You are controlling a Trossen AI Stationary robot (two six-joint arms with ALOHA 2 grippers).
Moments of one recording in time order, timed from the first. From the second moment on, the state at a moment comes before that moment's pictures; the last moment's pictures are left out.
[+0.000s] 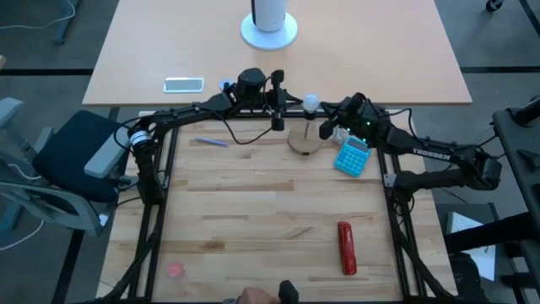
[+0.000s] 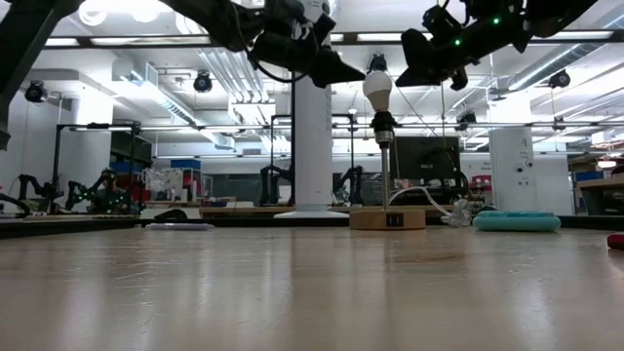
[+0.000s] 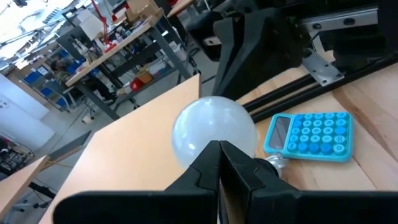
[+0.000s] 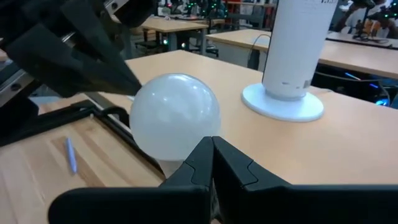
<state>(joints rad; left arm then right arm) 0.51 1.86 1.60 0.06 0.33 0.66 -0.48 1.05 0.70 0.22 0.31 0.00</state>
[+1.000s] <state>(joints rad) 0.51 1.89 1.60 0.09 0.33 0.65 -0.48 1.05 0.74 0.21 0.28 -0.03</state>
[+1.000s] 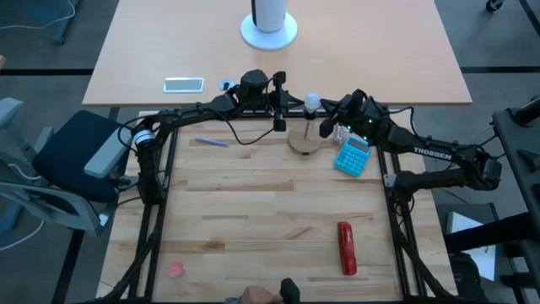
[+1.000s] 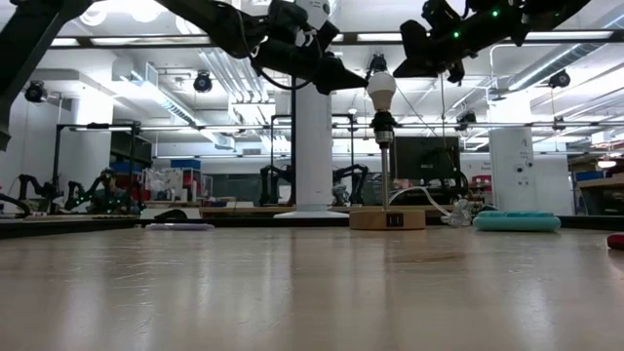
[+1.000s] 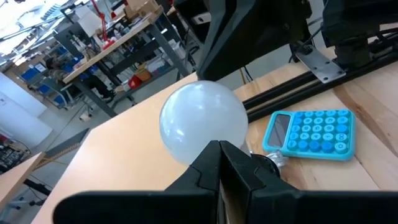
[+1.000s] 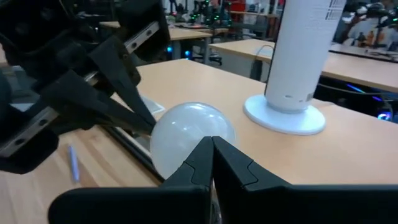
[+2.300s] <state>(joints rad) 0.51 1.90 1.60 0.07 0.34 0.66 -0.48 1.08 0.78 0.09 0.31 0.01</state>
